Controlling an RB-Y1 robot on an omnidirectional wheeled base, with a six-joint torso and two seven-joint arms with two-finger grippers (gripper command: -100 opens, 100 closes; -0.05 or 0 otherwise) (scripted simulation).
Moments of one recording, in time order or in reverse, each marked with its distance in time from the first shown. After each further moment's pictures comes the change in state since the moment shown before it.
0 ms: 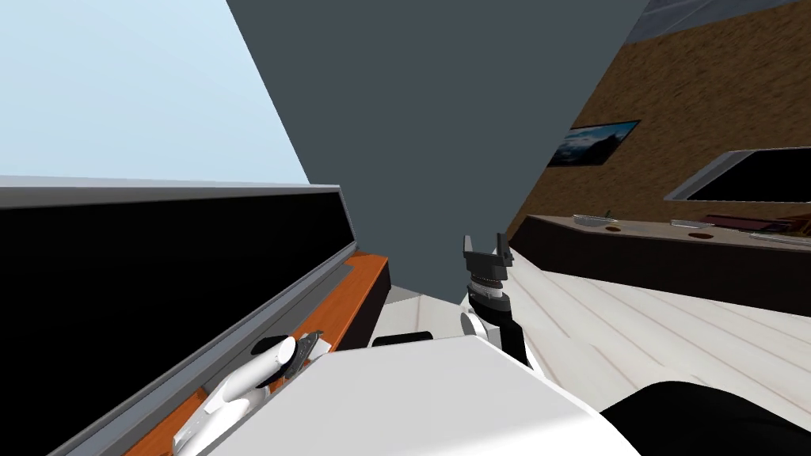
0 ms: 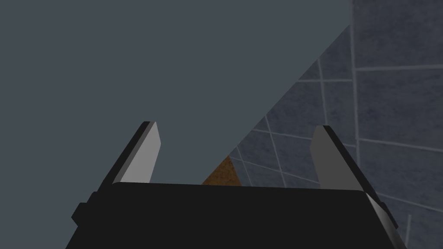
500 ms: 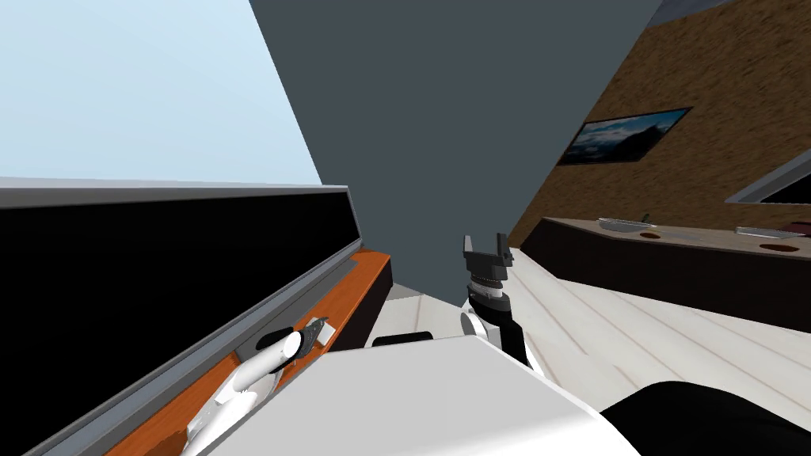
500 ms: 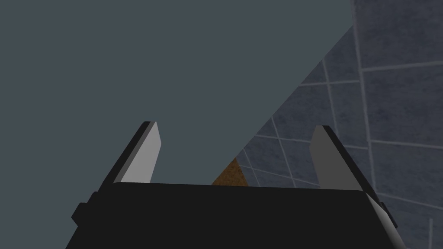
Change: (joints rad) left arm -0.004 -0.026 -0.003 -0.065 -0.001 -0.117 0.041; right arm 0.000 0.000 0.000 0.000 0.000 0.000 0.000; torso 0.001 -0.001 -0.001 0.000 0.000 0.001
